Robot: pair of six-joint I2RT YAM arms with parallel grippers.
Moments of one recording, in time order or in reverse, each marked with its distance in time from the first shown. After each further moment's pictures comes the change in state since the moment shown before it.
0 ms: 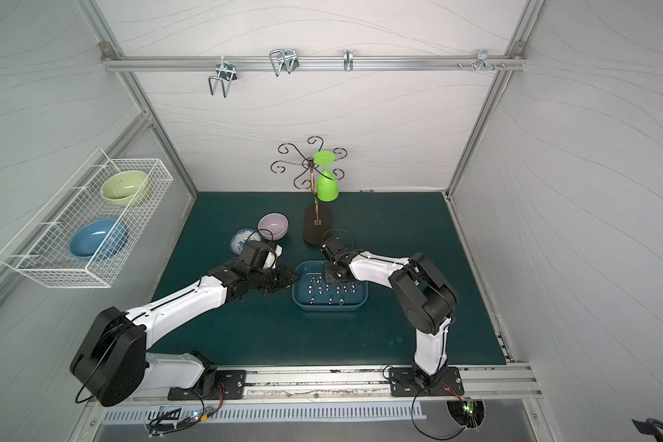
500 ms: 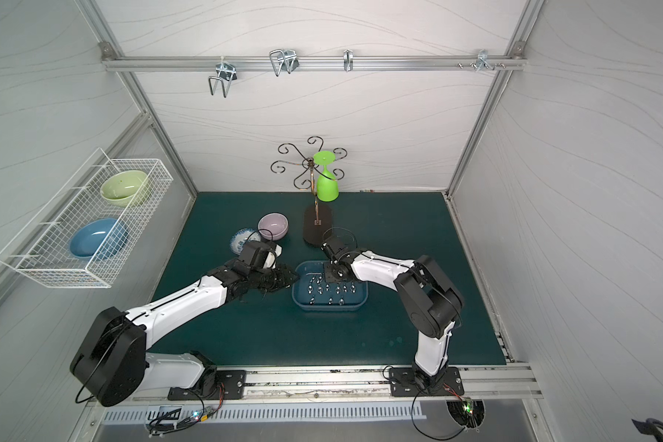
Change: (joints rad) left arm 0.000 0.000 0.000 0.000 -0.008 0.001; right arm 0.004 -0.039 -0.001 -0.027 -0.022 -0.018
